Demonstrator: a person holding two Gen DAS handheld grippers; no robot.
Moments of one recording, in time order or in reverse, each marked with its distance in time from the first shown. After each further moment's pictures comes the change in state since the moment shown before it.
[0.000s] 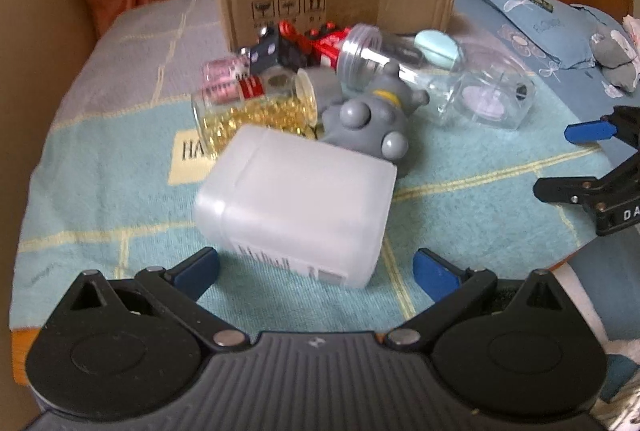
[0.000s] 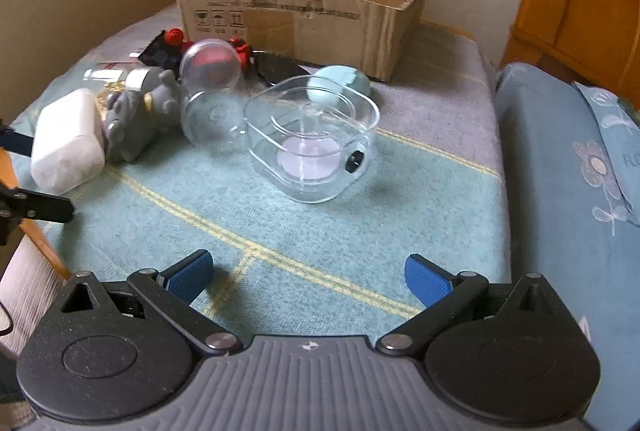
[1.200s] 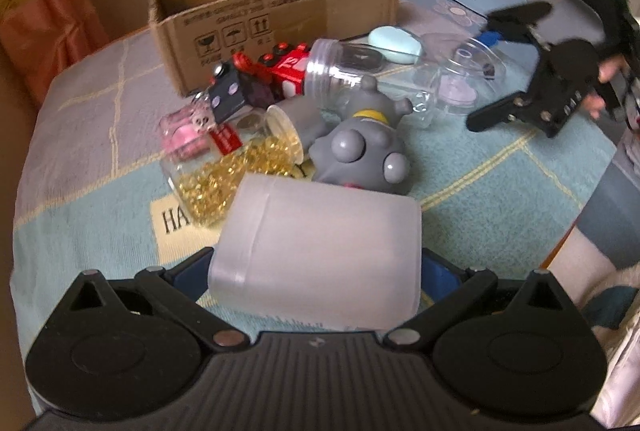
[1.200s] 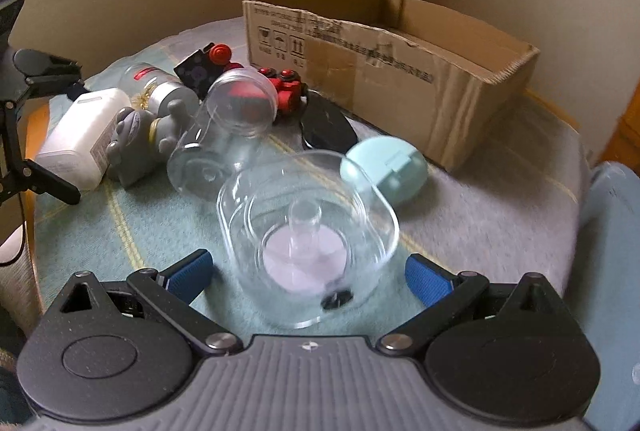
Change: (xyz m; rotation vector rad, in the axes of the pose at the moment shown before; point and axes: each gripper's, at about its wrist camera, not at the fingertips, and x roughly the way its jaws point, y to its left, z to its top) left arm 0.013 0.017 0.024 0.259 -0.015 -0.127; right arm 0.054 -0.033 0.059 -0.321 -0.059 0.266
